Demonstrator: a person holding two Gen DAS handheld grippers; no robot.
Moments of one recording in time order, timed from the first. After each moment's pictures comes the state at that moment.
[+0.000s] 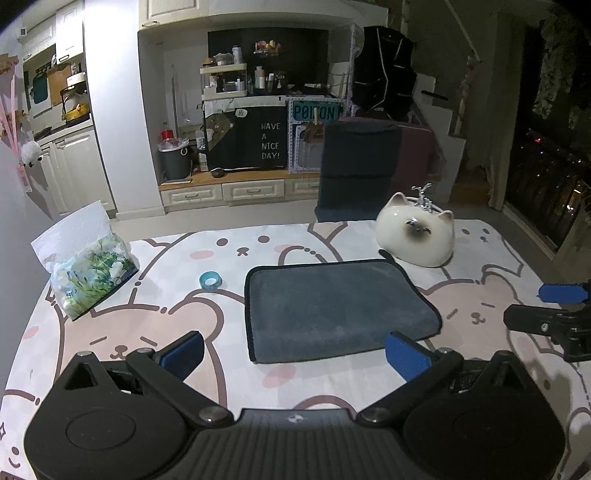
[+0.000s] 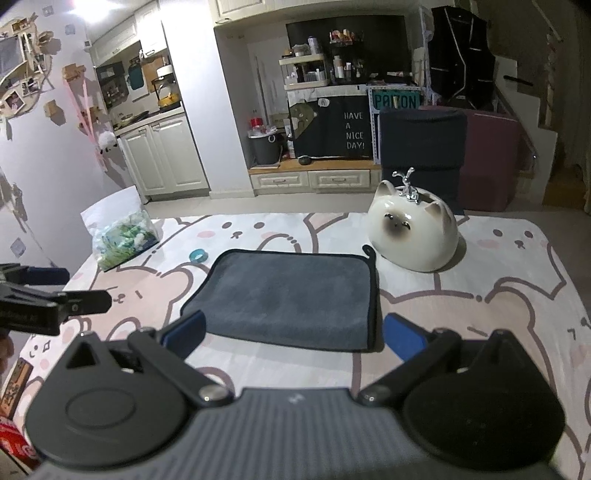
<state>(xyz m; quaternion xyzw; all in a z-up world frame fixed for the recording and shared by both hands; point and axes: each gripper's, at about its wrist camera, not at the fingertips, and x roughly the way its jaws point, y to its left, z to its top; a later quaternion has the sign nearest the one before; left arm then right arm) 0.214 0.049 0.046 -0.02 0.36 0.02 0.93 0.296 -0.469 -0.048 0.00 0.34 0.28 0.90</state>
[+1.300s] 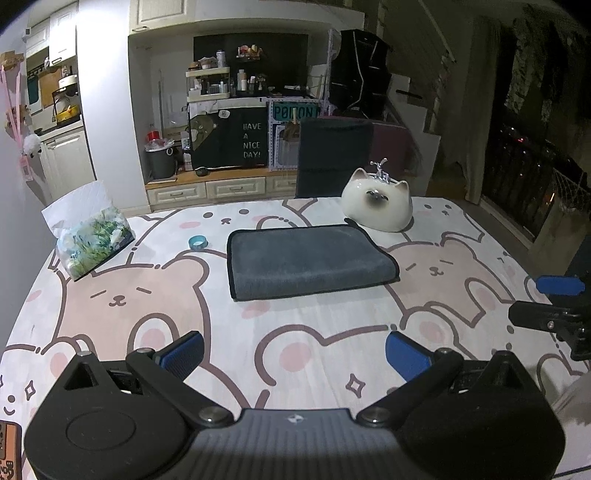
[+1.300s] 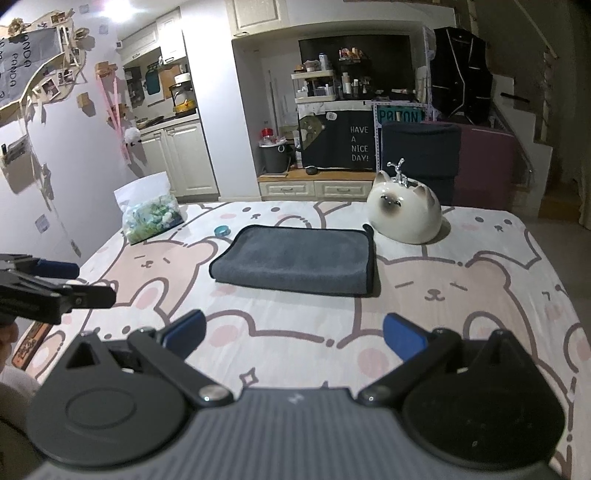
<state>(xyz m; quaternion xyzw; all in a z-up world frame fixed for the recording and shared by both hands) 0.099 0.027 0.031 -0.01 0.36 -0.01 0.93 0.186 -0.515 -0.059 -0.01 0.31 0.29 0.91</state>
